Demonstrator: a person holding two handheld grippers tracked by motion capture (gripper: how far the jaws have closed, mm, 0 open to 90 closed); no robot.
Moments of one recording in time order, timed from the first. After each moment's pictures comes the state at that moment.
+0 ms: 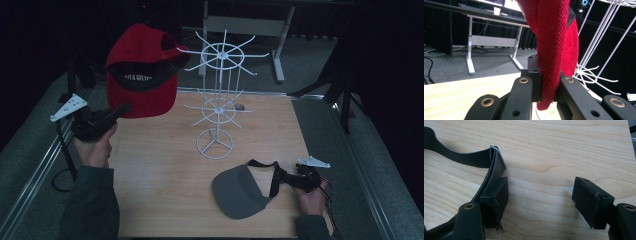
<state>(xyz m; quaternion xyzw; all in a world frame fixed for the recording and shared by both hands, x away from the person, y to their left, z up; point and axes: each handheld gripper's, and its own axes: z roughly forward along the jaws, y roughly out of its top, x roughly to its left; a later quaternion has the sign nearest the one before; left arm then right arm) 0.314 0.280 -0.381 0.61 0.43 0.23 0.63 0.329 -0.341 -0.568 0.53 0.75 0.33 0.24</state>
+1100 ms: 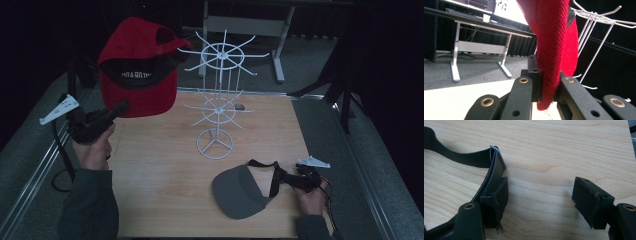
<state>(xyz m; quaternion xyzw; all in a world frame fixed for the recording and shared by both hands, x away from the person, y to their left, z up) 0.304 0.281 -0.375 0.59 0.41 0.20 0.67 0.329 -0.341 -0.568 0.53 0.75 0.33 0.24</state>
